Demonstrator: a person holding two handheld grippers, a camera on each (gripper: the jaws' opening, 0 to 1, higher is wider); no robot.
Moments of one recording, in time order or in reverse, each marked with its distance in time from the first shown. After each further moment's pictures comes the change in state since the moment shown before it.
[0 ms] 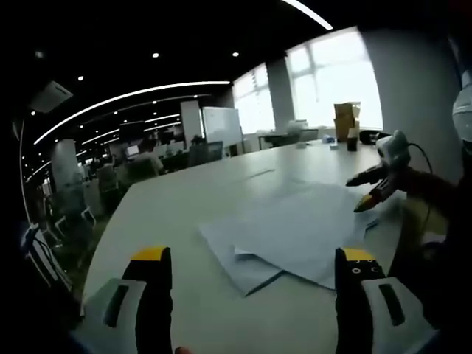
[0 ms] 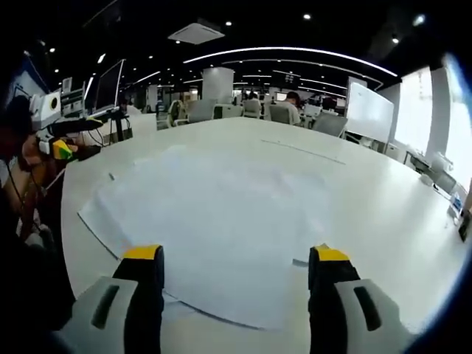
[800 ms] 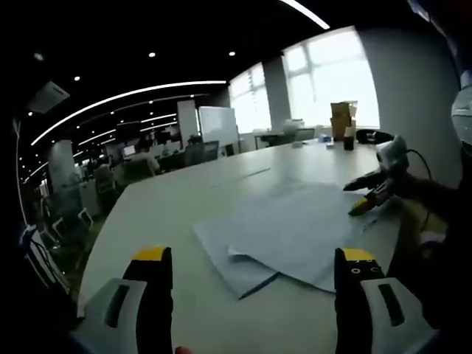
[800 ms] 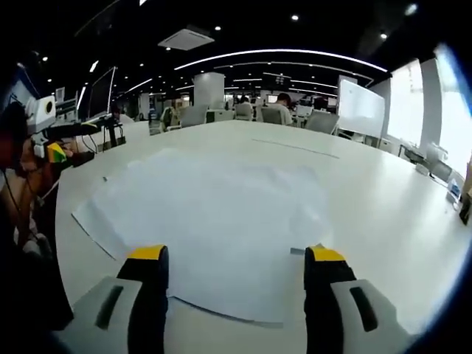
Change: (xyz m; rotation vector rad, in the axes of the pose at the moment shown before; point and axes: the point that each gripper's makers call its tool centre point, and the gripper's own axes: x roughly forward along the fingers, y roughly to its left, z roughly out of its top) left arm 0.006 -0.007 0.000 0.006 0.003 -0.020; right arm 0.004 -0.004 -0.013 0.053 -0.035 -0.029
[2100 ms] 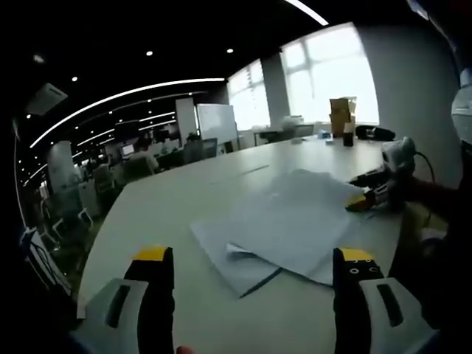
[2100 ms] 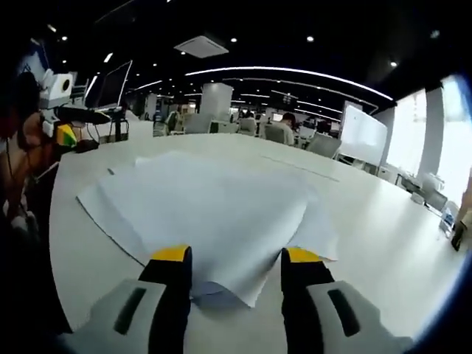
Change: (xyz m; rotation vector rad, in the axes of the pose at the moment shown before) left arm 0.004 -0.001 -0.004 0.012 0.018 -0.002; right arm 0.001 0.015 0.008 -0.143 -0.087 -0.039
